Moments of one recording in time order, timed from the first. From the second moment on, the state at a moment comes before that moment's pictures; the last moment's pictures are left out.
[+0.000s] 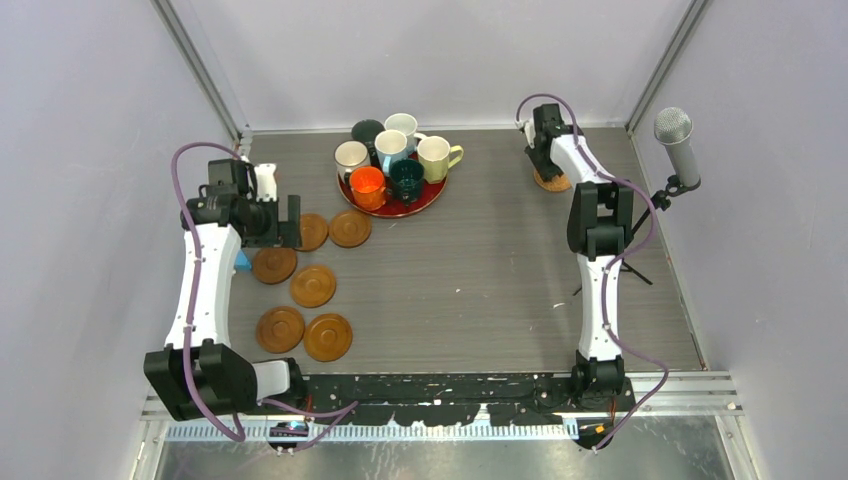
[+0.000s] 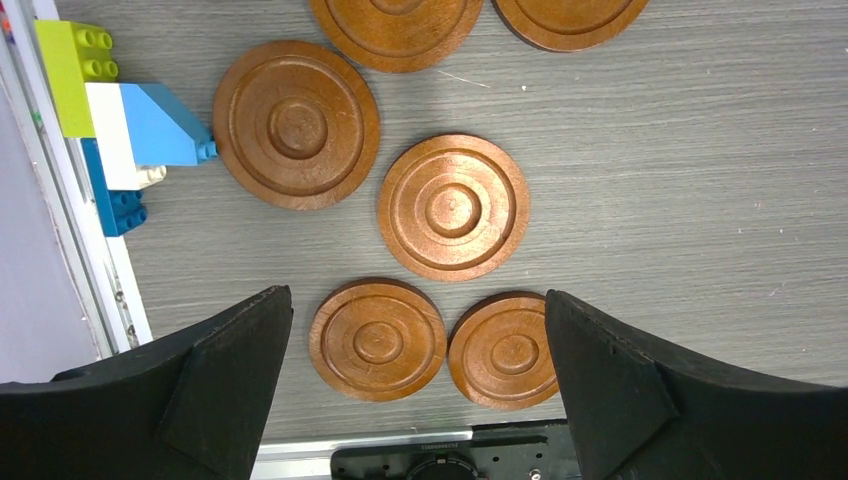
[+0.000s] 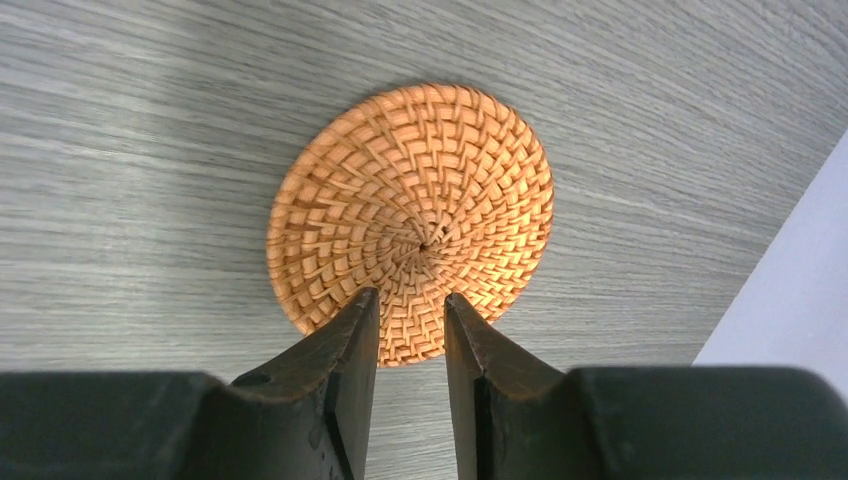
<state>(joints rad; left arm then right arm) 0.13 1.25 1.26 -1.03 0.12 0.11 0.08 2.44 2.13 -0.73 0.29 -0.42</state>
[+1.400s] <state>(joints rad) 0.31 1.25 1.33 -1.05 0.19 0.00 0.89 2.55 2.36 -0.62 -0.02 -0.18</state>
